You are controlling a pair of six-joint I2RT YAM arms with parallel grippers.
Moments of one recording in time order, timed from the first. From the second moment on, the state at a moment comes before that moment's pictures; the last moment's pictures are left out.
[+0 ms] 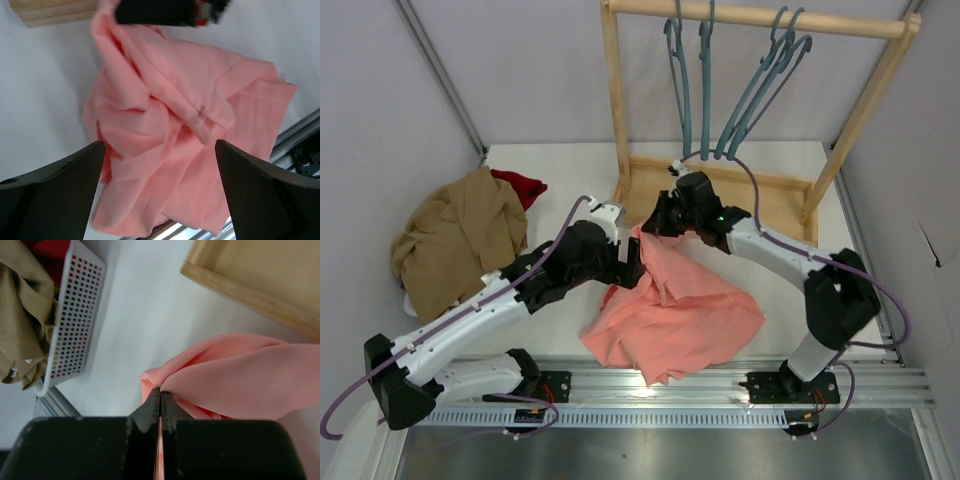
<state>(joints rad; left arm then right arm) -0.86 1.05 0.98 -0.57 -0.15 -0.43 0.66 1.60 1.18 -0.13 -0.20 0.65</state>
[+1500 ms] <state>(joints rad) -1.08 1.71 1.09 -0.41 -0.53 -0.32 0.31 1.06 0.72 -0.46 -0.20 0.58</state>
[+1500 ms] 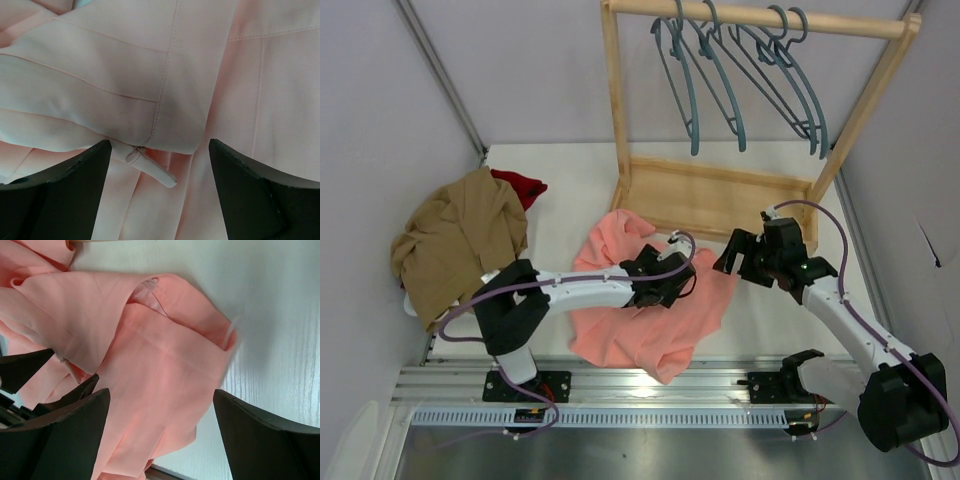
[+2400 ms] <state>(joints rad) -0.91 1.56 1.29 -0.52 -0.61 -0.29 0.35 1.16 0.64 -0.34 -0.10 0.73</state>
